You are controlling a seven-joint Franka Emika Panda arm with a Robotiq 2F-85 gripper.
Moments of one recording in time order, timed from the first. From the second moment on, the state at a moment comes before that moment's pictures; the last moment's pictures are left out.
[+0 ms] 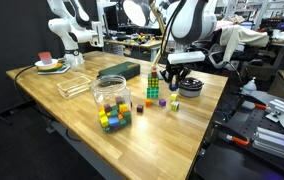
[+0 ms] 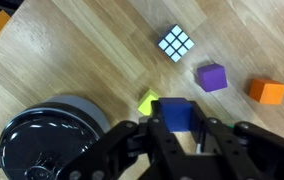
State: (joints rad) arm 0.21 0.33 -0.08 -2.52 0.07 2.82 0.59
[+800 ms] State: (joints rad) arm 0.21 0.37 -0.09 -2.51 0.09 2.83 0.61
